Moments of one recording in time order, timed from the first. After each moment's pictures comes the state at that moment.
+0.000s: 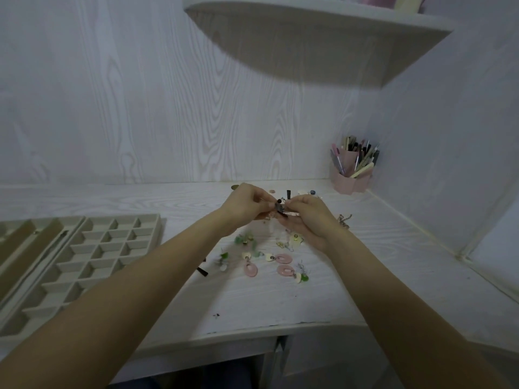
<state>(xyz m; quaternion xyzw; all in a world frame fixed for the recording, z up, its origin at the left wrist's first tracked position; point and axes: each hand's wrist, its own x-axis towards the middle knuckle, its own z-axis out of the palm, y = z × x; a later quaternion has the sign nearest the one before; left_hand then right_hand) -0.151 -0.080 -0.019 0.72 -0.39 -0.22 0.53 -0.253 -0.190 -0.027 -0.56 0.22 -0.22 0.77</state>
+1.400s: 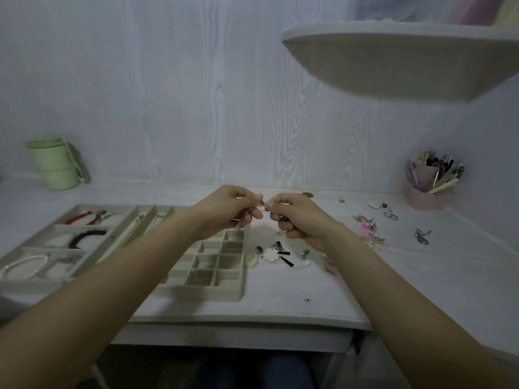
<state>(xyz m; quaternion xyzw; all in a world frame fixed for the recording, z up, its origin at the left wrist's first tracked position) -0.131 0.111 0.013 0.74 -0.27 -0.24 0.57 -0.206 -0.040 0.000 -0.77 0.09 -0.05 0.63</state>
